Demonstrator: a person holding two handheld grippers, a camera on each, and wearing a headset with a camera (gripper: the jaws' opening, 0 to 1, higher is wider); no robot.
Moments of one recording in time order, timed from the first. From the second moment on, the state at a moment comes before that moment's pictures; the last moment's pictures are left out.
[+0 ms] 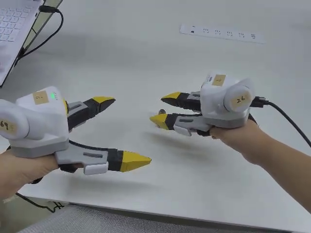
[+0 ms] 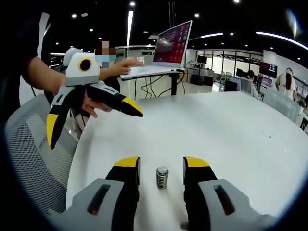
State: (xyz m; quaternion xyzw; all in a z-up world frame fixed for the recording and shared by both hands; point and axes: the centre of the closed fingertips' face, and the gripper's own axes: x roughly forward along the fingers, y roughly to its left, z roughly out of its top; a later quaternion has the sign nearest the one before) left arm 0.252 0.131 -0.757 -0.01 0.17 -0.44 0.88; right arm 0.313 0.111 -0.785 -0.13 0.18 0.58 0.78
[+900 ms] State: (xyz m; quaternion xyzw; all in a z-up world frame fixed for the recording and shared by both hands) left arm 0.252 0.089 -0.745 0.01 0.17 -0.45 0.88; right arm 0.285 0.005 -0.739 -0.03 0.16 0.53 0.83
